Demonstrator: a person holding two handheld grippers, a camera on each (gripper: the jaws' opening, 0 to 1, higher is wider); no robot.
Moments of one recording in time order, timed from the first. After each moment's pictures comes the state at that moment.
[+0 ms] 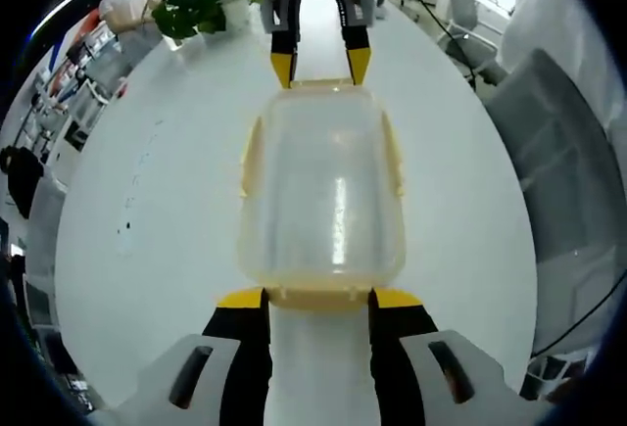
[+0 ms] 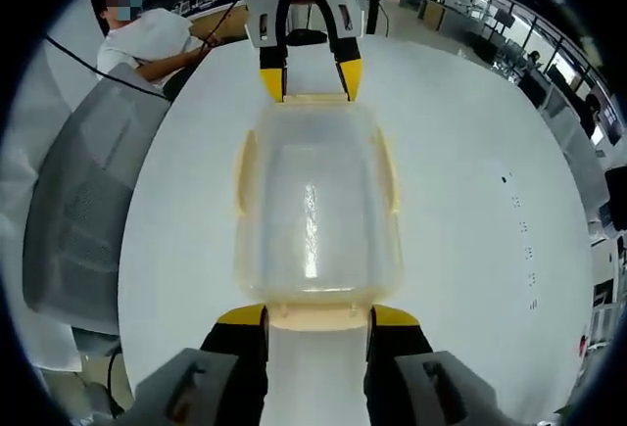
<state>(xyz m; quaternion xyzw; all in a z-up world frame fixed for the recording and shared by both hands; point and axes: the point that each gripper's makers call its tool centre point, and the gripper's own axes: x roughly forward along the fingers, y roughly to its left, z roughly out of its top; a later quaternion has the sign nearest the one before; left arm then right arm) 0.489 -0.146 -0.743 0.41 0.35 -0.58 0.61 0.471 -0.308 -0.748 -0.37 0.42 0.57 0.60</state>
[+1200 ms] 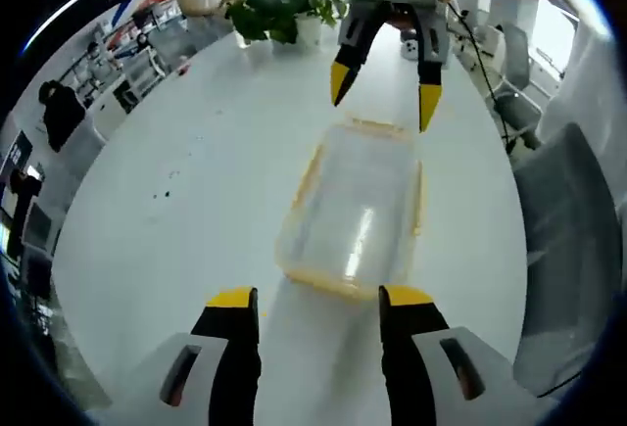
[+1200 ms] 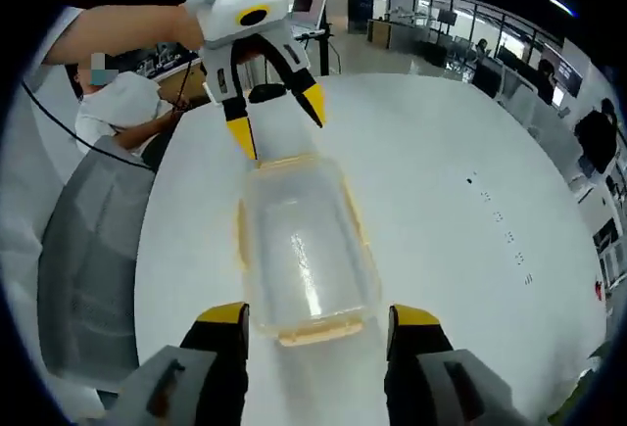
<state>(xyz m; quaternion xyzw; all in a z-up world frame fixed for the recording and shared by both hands) 0.499 -0.143 -0.711 0.28 0.38 -0.50 0.73 0.479 -0.293 -0.713 -0.26 0.40 0.53 0.70</state>
